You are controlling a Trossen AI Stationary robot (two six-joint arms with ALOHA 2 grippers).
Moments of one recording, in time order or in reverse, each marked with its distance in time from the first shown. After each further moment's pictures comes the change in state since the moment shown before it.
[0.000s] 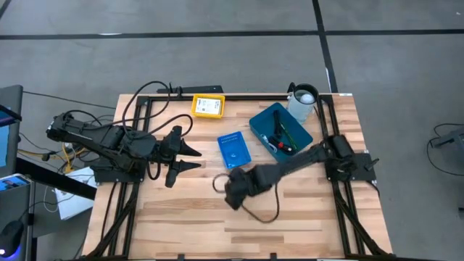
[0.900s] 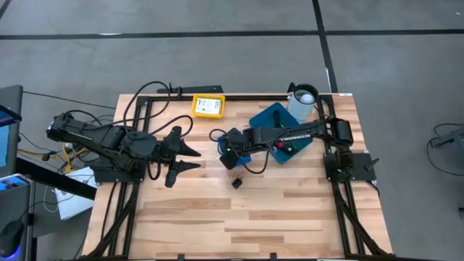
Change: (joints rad) left arm 0.000 0.000 0.000 -0.021 0.000 -0.005; right arm -0.336 -0.078 0.002 0.031 0.061 -0.315
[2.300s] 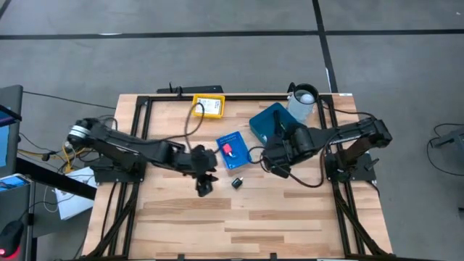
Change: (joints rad) left arm 0.074 0.373 -0.001 -0.078 0.114 -0.207; right arm 0.221 -0.367 0.001 -0.752 0.189 -0.148
